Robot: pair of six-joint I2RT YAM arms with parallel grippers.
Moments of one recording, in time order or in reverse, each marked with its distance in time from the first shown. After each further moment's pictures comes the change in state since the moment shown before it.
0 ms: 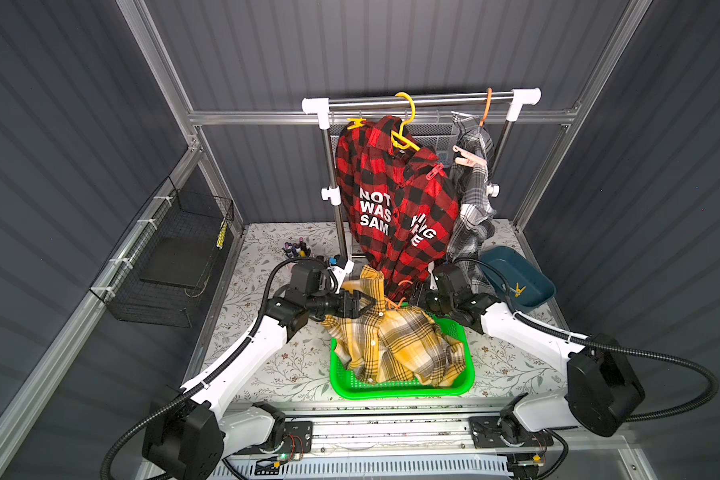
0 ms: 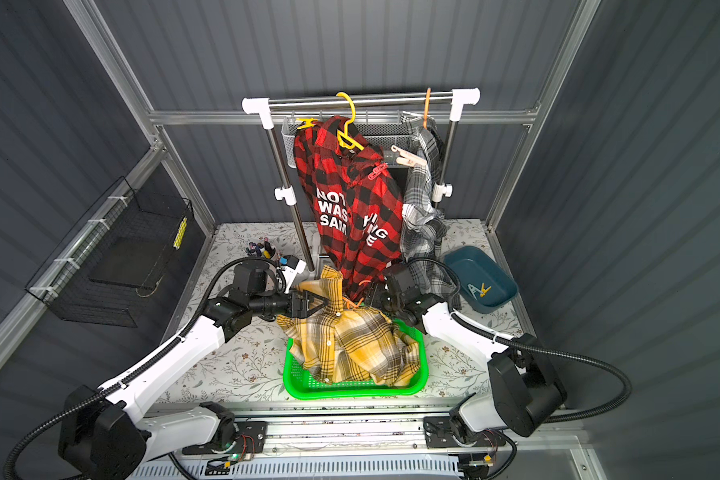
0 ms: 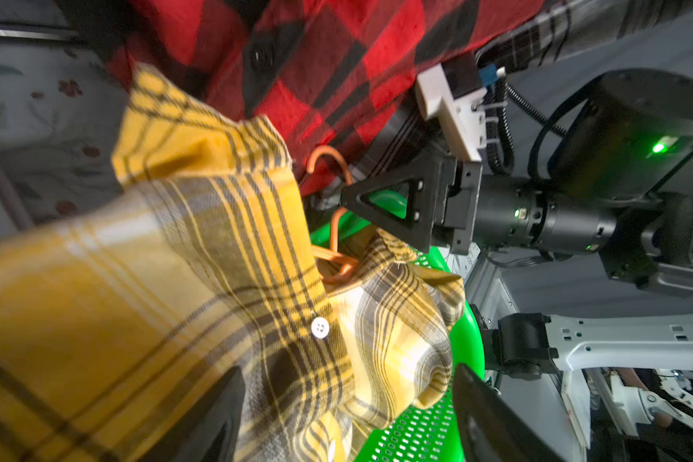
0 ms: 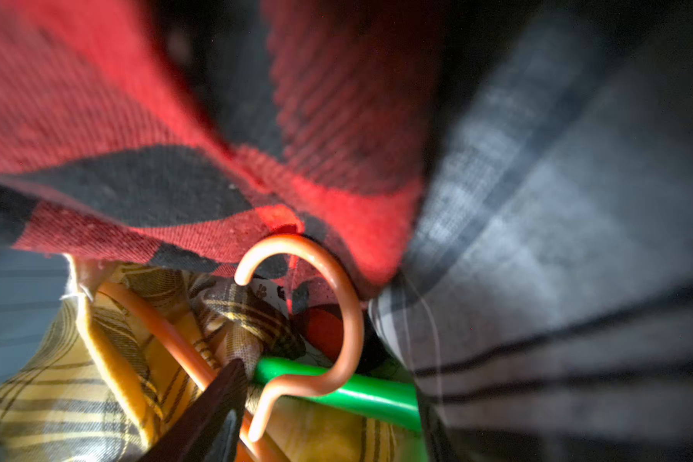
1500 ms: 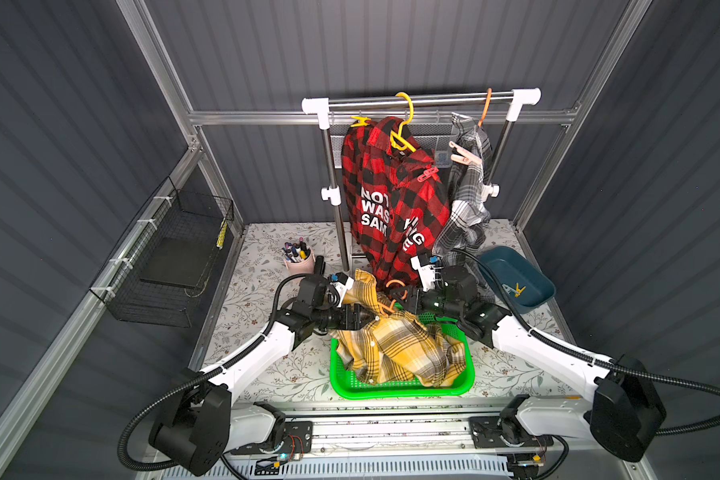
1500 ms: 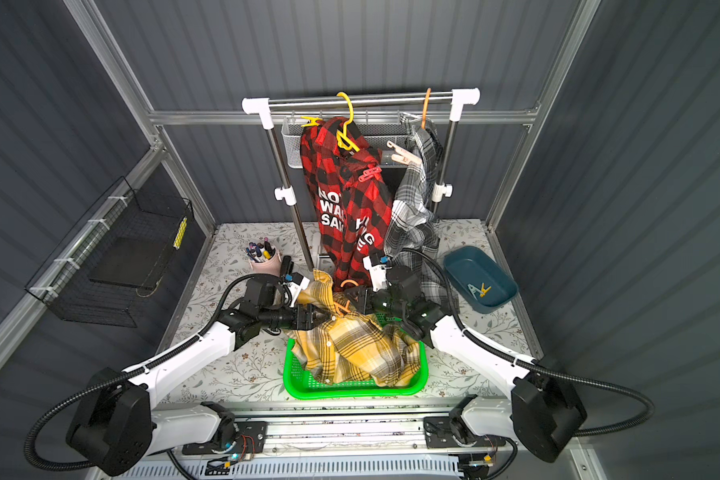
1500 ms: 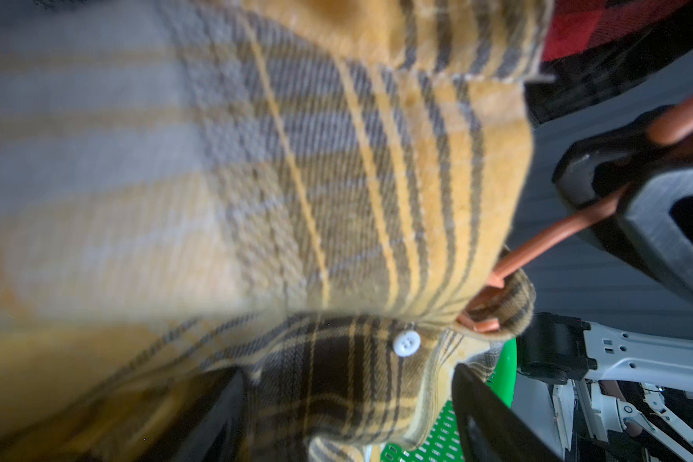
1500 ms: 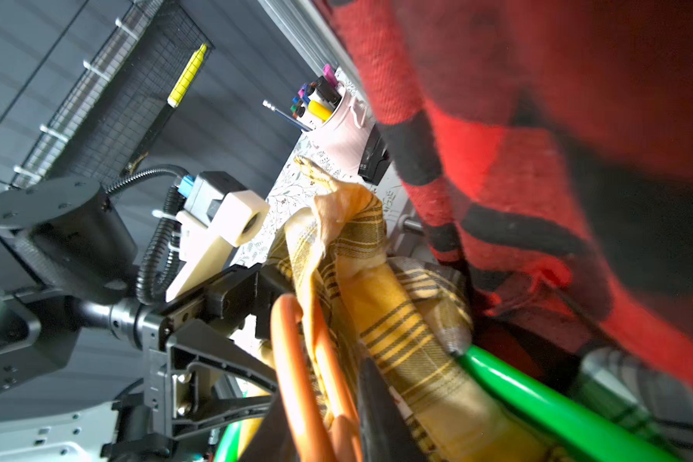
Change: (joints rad) left arm -0.006 0.056 -0.148 0.132 0.002 -0.072; right arm 0.091 -0.146 -0.040 0.213 -0.272 -0.234
